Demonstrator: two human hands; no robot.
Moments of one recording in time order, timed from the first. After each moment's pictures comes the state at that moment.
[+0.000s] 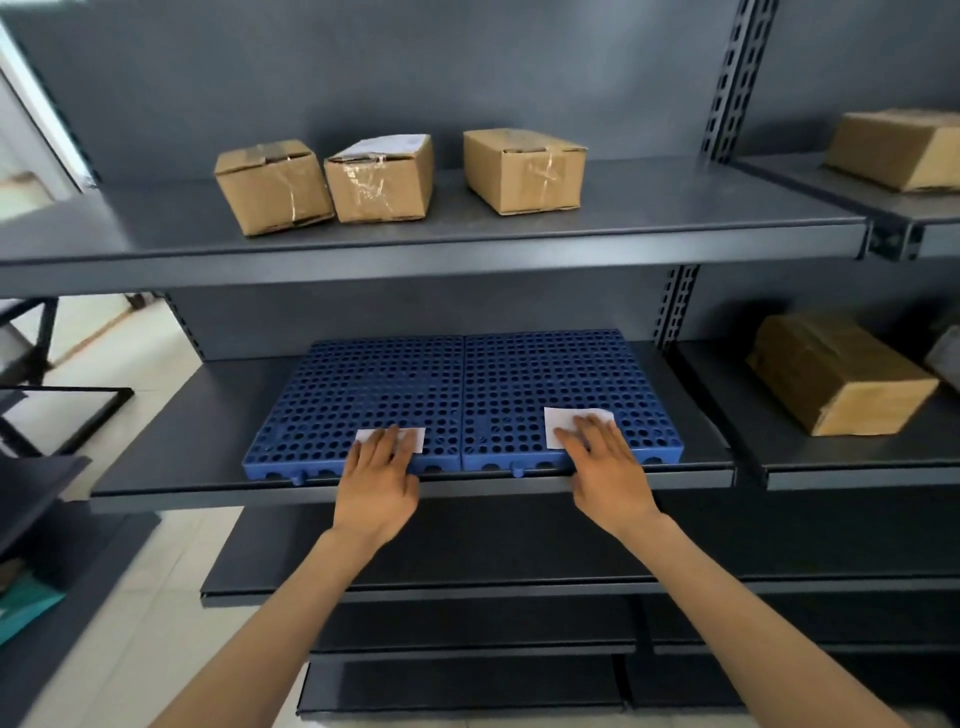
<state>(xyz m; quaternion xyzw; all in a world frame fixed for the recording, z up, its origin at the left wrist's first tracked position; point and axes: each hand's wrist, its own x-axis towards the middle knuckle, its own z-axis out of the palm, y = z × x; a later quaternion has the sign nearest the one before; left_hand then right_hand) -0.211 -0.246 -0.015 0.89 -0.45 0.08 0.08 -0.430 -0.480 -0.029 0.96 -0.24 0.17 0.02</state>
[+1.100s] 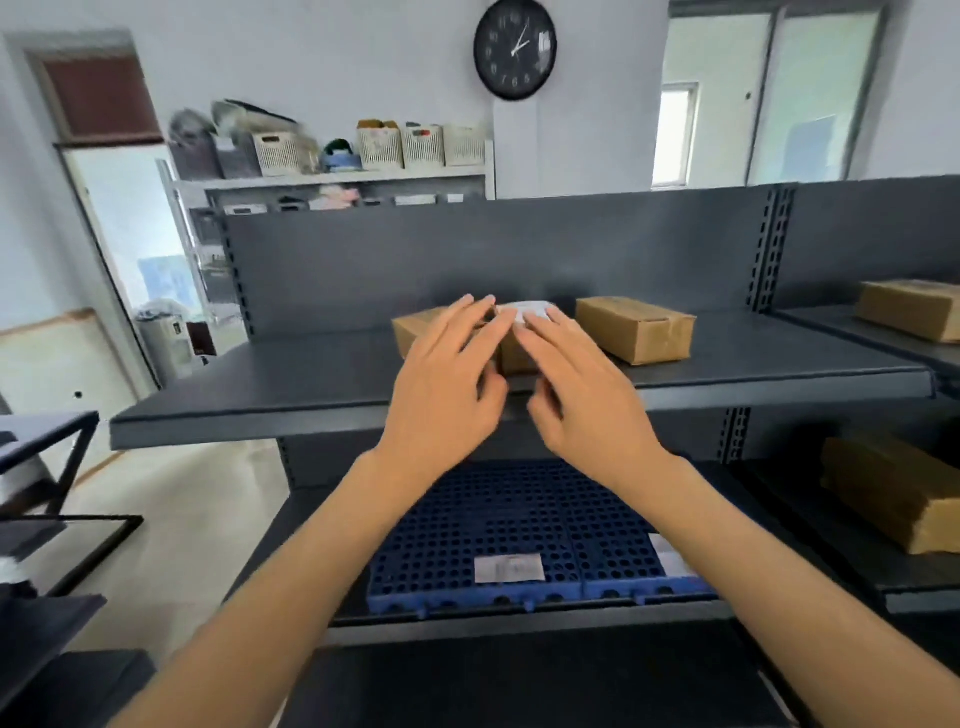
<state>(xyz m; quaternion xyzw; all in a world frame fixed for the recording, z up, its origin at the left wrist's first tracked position) -0.174 -0.186 0.286 0.65 -0.58 0.35 0.34 -0.300 -0.307 0.266 0.87 -0.06 0.48 0.04</state>
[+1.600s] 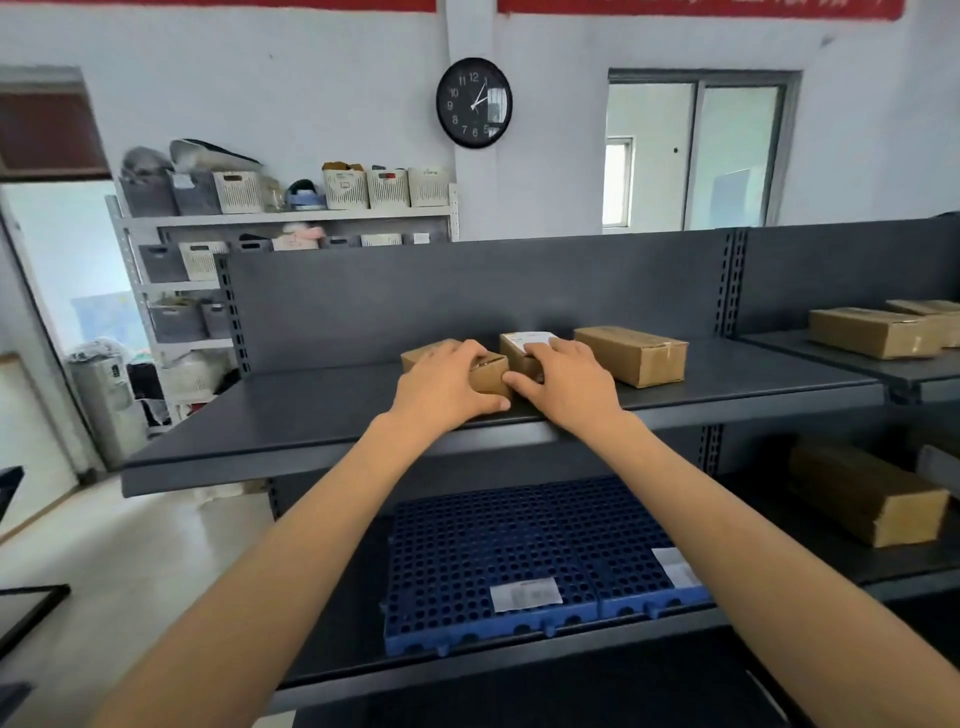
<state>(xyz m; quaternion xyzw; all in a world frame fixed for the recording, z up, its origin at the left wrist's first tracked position) -0.091 -0.212 0.307 0.79 -0.55 0.13 0.25 -0.231 -0.325 0.294 0.89 -0.34 0.32 0.00</state>
